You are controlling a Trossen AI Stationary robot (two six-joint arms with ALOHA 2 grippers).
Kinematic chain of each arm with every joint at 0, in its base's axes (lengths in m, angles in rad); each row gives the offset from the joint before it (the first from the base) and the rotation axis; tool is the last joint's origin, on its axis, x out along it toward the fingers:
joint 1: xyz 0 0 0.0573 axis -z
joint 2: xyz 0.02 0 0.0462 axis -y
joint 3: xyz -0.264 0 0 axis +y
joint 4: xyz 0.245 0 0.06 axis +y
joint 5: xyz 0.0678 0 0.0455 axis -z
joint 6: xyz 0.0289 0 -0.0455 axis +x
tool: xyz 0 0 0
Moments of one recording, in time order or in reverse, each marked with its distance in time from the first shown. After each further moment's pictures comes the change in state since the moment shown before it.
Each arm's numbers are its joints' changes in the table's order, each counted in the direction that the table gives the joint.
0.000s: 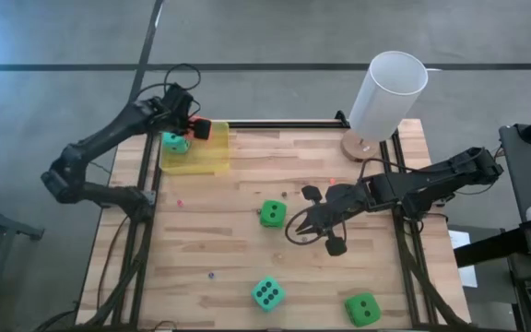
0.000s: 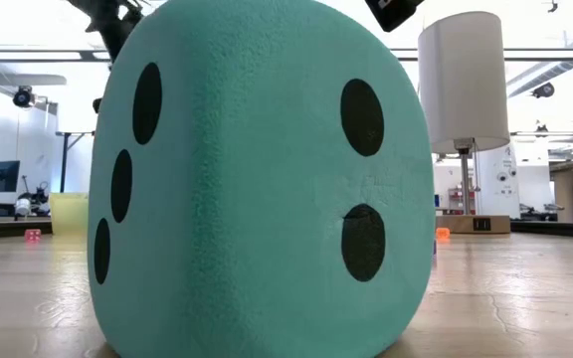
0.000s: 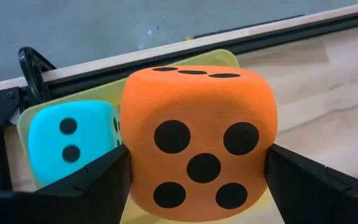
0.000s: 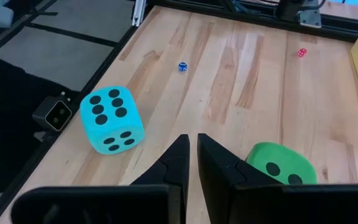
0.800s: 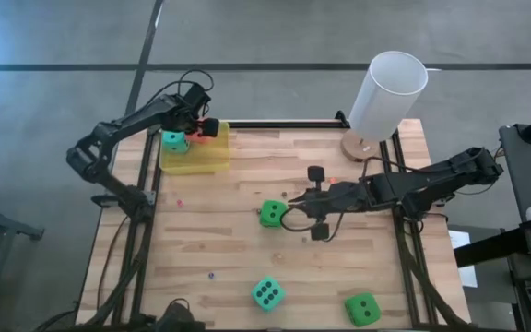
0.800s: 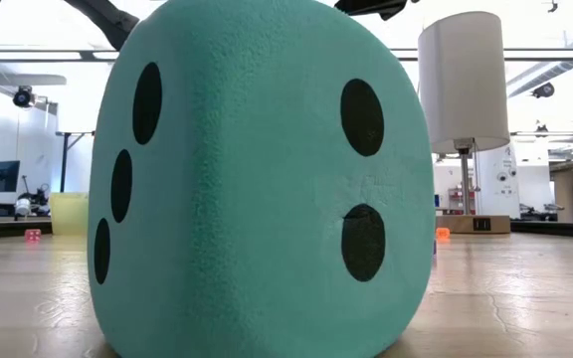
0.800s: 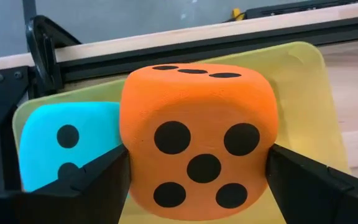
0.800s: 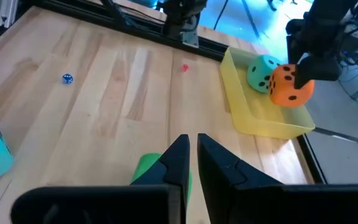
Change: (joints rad) left arm -0.045 -0.266 -0.040 -0.024 -0.093 -0.082; right arm 0.000 0.000 0.000 -0.083 0.435 -0.121
